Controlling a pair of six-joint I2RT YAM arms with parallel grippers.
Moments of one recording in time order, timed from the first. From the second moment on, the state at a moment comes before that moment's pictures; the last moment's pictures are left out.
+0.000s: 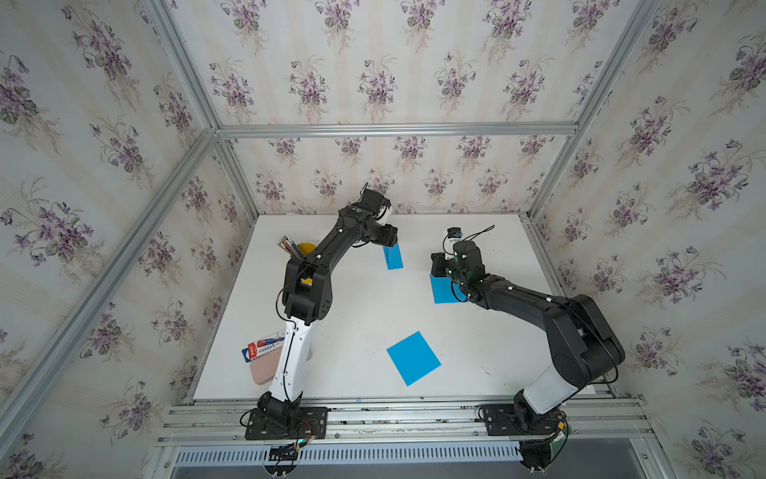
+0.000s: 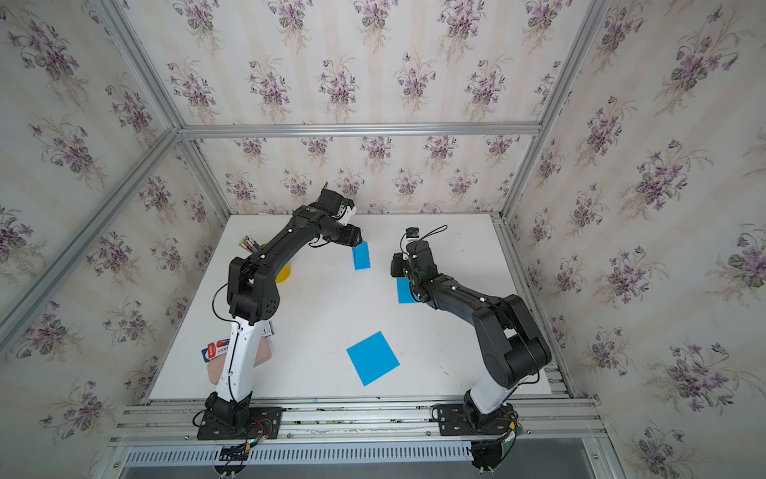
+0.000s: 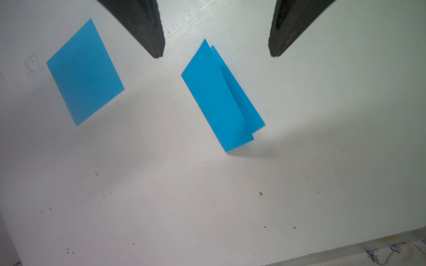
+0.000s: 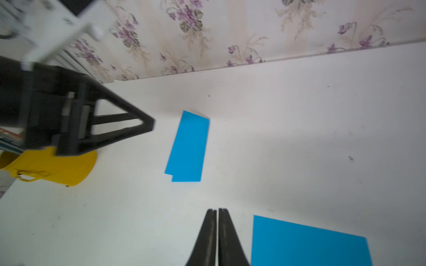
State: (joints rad) left arm -0.41 2.30 2.17 -0.85 0.18 -0.10; right arm 0.43 1.66 0.92 0.15 0.01 0.36
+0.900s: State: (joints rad) left arm -0.59 2.32 1.99 -0.77 0.46 -0.43; right arm 0.23 1.77 0.80 0.11 -0.23 0.41
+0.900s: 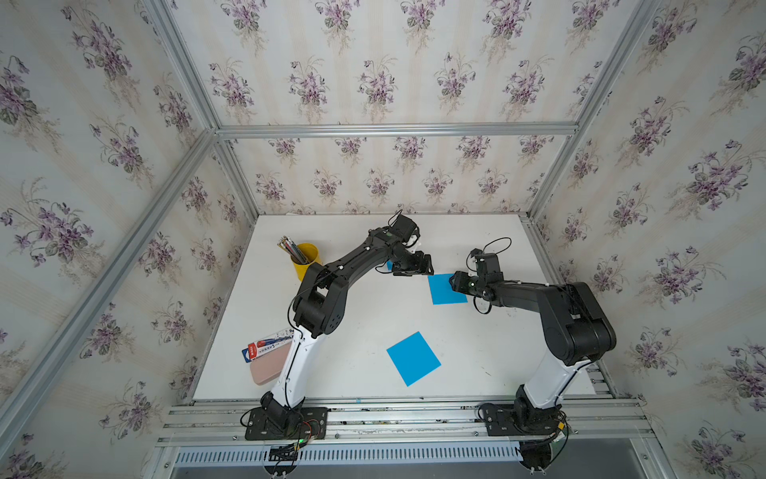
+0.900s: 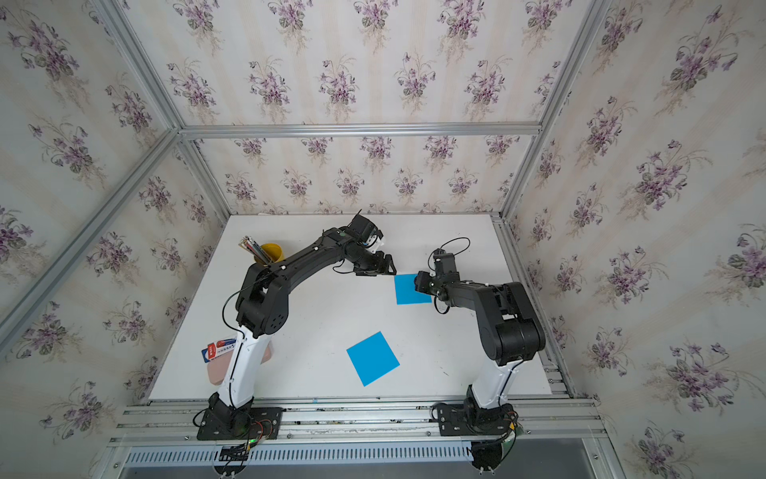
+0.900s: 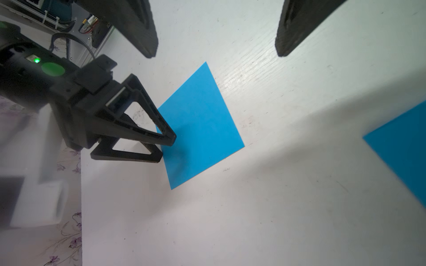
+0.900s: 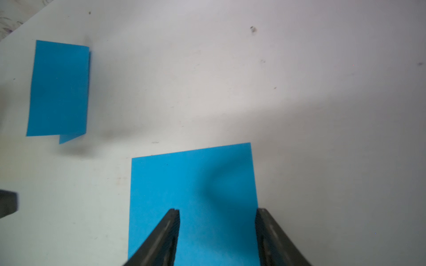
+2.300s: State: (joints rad) left arm -0.53 2.11 1.73 -0.60 0.57 -0.48; right arm 0.30 1.56 0.76 0.25 -0.49 0.62
